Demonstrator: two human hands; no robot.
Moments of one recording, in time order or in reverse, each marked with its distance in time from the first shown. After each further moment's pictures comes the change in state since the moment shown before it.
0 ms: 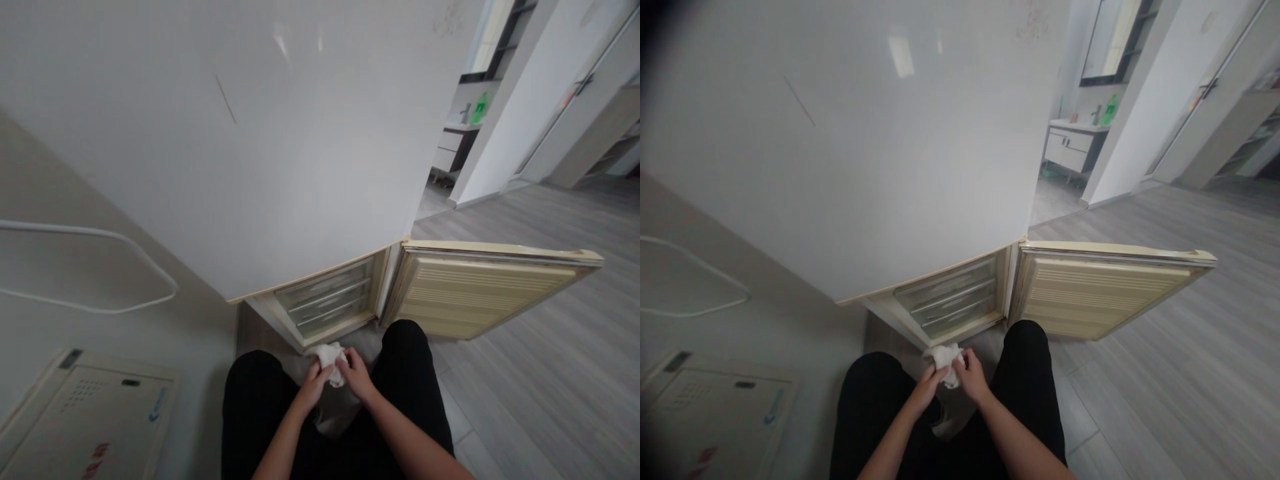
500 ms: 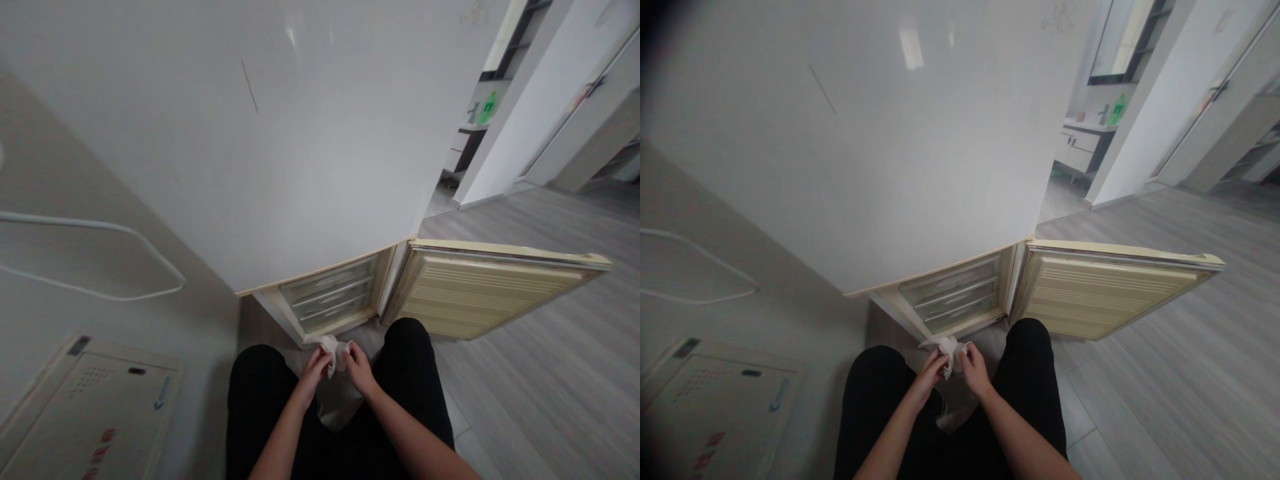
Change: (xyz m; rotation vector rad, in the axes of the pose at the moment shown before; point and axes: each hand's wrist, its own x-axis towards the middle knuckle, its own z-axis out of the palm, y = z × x) left_hand 0.002 0.003 -0.013 -0.048 -0.010 -0.049; right_hand 0.002 -0.010 -0.001 -0.051 0.018 -0.043
